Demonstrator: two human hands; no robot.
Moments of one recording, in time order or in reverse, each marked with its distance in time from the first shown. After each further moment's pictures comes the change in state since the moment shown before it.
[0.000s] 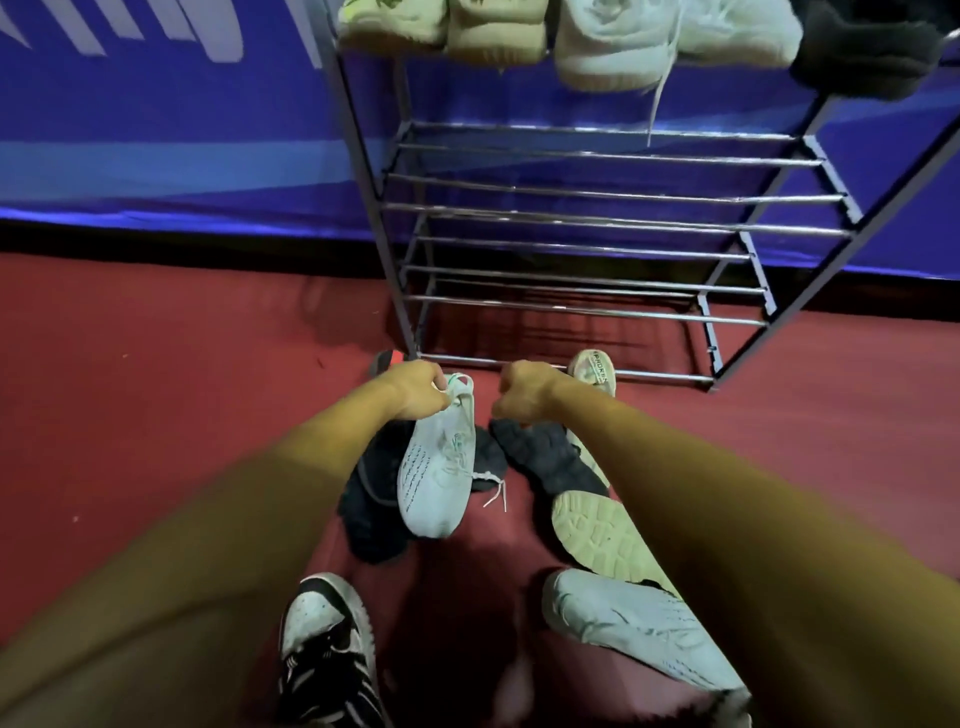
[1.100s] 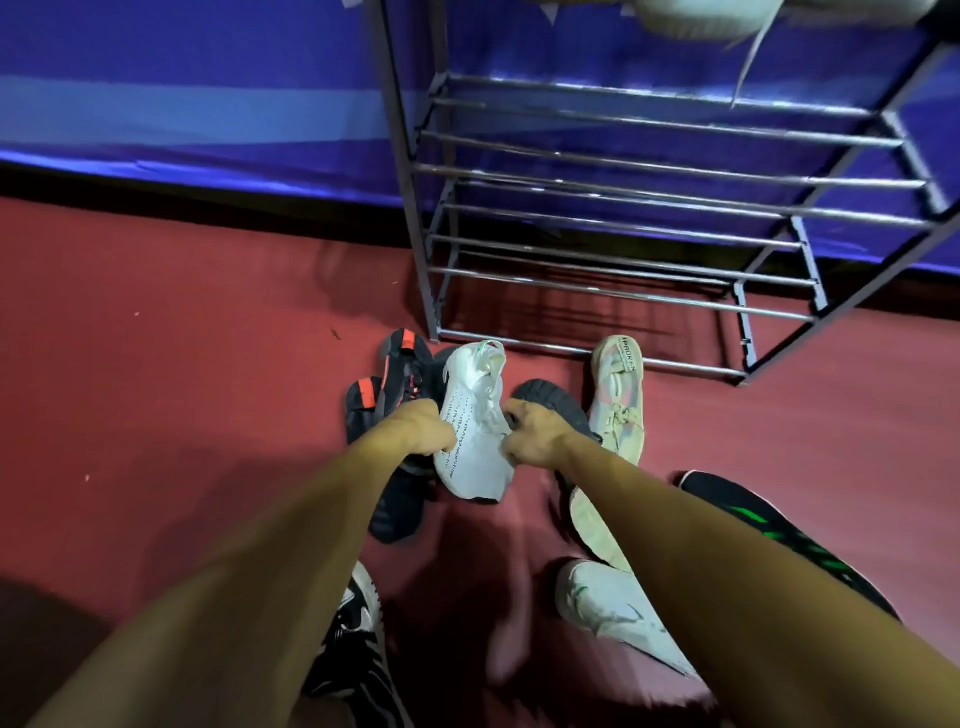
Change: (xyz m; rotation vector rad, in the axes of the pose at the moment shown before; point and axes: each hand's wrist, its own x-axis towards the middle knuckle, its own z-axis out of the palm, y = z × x) left_hand 0.008 -0.047 0.062 -0.147 -0.178 -0.206; right_hand 0.009 0.011 0.078 0.357 -0.081 0.030
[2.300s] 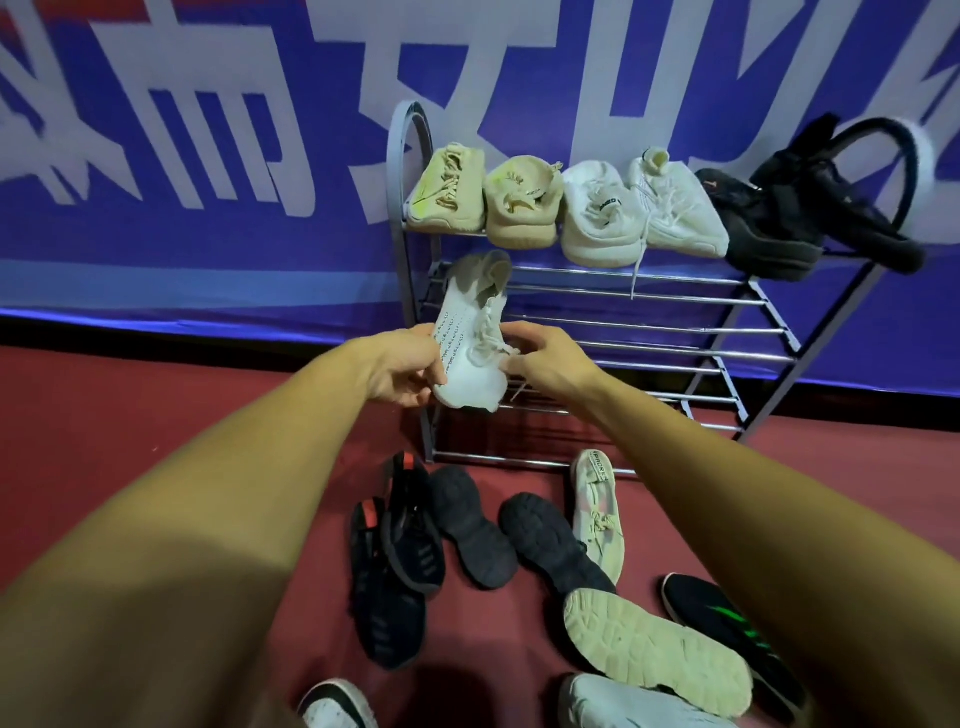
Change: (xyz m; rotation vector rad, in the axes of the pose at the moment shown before) left_hand -0.117 0.092 -0.186 -0.728 0.034 0.262; right_hand -0.083 -0.131 -0.148 0.273 0.432 -0.453
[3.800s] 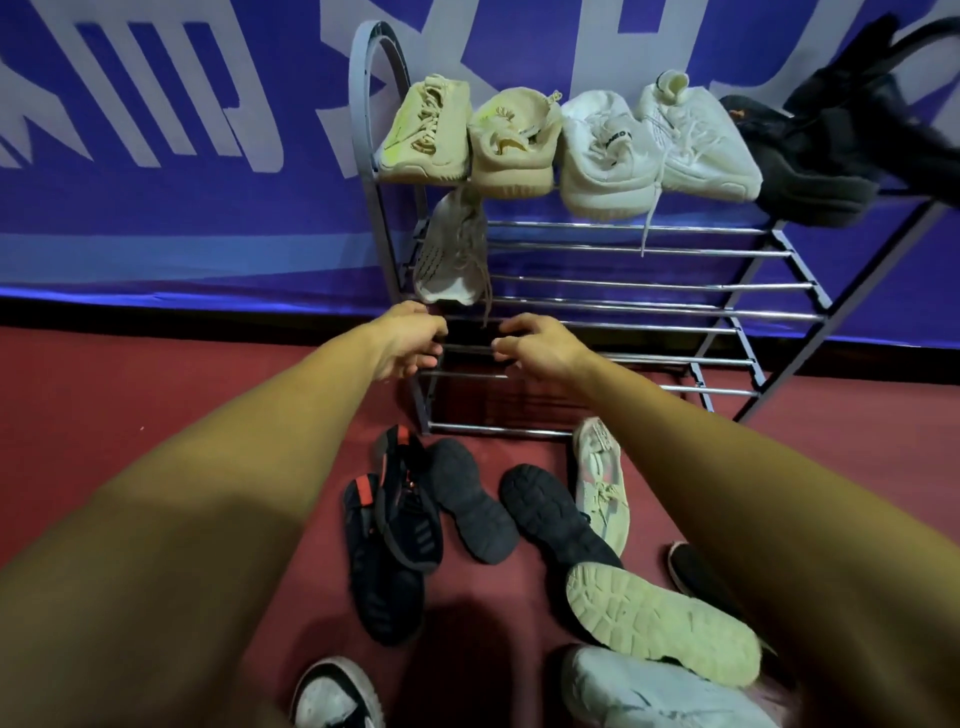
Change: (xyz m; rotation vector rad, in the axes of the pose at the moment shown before) left_hand 0.053 -0.010 0.016 0.138 0.231 0.054; right_hand 0.035 0.040 0.014 0.172 -0.003 0.237
